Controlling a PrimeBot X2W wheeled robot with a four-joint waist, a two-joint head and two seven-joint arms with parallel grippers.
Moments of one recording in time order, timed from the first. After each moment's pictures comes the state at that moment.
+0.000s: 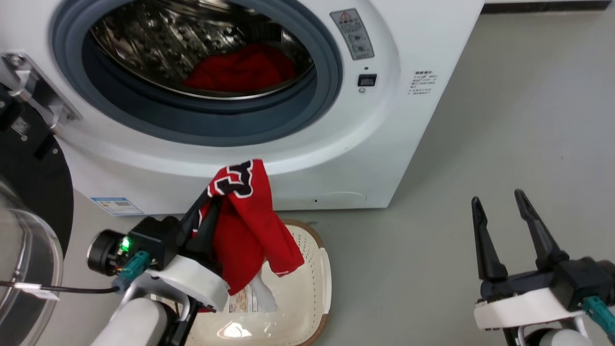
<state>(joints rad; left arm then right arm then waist) -0.25 0.47 -0.47 -0.01 -0.46 0.09 -0.15 0.00 -0.05 0.02 -0.04 0.02 0.13 -0.26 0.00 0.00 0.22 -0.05</state>
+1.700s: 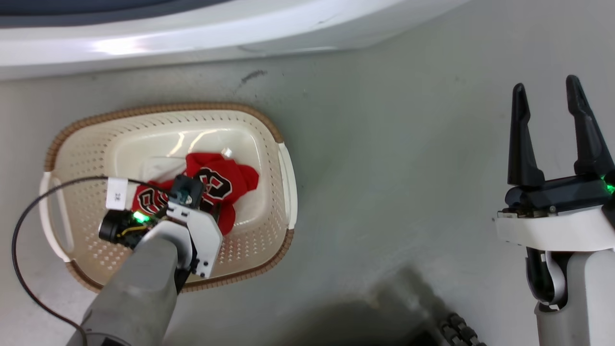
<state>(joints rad) -0.82 0.21 -0.67 1.28 -0.38 -0.10 -0.18 -0.29 -0.05 -0.02 -0.10 0.07 0.13 -0.26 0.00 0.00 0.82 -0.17</state>
